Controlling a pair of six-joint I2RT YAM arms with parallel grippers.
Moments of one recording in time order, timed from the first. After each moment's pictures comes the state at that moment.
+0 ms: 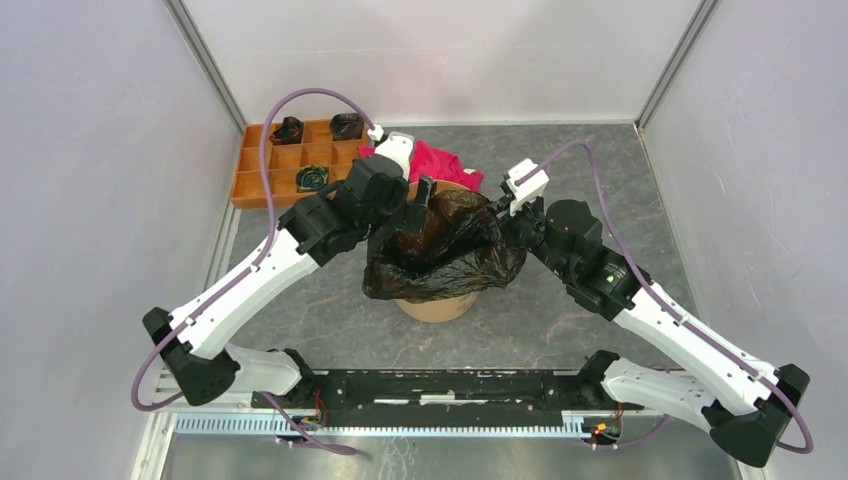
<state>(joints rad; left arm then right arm) -0.82 1.30 1.45 -0.78 -0.39 -0.29 0.78 0.96 0.96 -0.18 0.20 -0.07</state>
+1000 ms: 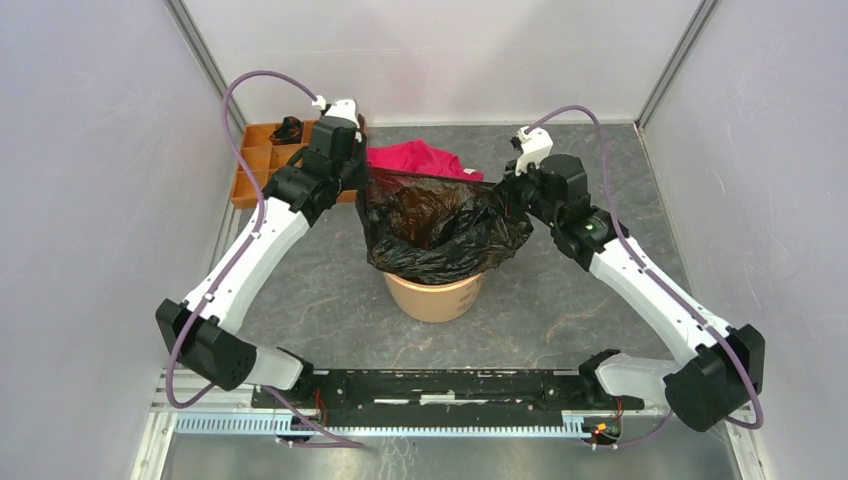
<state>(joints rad) -0.48 1.39 1.48 -0.67 -0.31 -0.33 0.50 1.20 1.06 -0.19 0.01 0.11</state>
